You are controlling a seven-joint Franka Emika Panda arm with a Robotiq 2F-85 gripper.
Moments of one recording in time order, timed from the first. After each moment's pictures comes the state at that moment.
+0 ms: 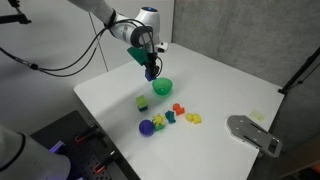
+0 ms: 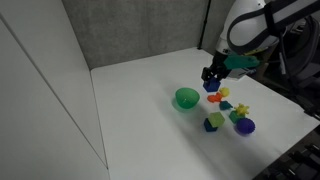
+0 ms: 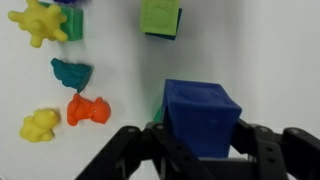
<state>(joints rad) 0.11 0.38 0.00 -2.02 0.10 2.42 0.24</state>
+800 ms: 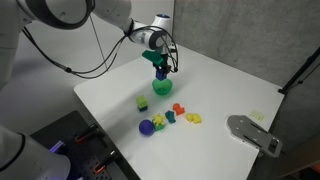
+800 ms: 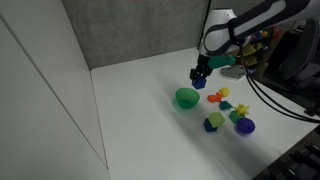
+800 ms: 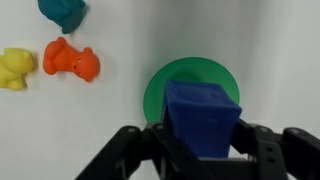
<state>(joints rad) 0.10 0.69 0.01 -1.63 0.03 2.32 0.11</state>
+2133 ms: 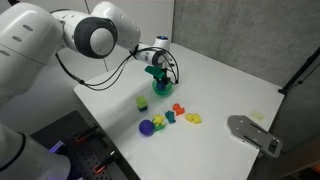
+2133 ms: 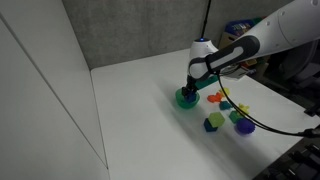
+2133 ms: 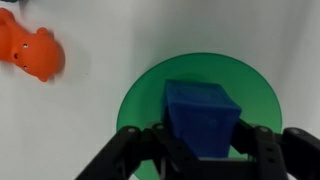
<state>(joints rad) 0.14 1.01 0.00 -1.37 -0.02 2.36 0.09</state>
